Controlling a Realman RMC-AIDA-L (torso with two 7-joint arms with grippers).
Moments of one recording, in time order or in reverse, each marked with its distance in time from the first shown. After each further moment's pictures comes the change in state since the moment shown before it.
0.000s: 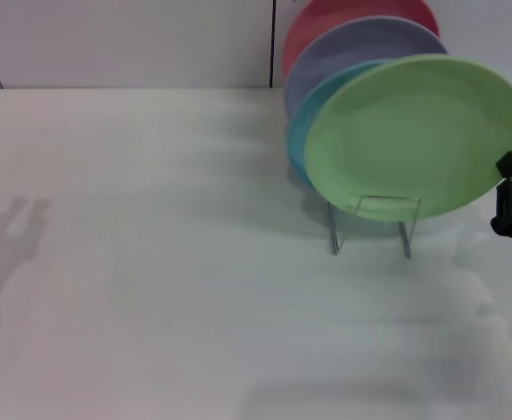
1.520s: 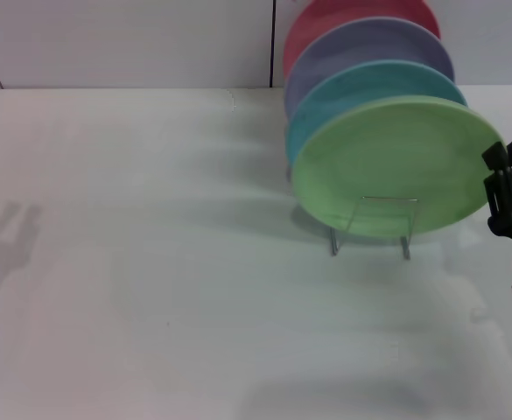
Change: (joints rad) left arm 0.013 0.003 0.009 0.036 0.000 0.052 -0.033; right arm -0.003 -0.010 -0.065 0.012 -0.003 -0.097 0.049
